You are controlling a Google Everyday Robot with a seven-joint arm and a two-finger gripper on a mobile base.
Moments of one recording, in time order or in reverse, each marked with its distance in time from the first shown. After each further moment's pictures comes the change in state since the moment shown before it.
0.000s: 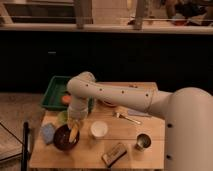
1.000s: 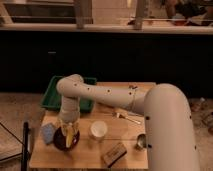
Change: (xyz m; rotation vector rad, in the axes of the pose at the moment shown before) arm -0.016 -0.028 0.027 -0.054 -0.164 -0.290
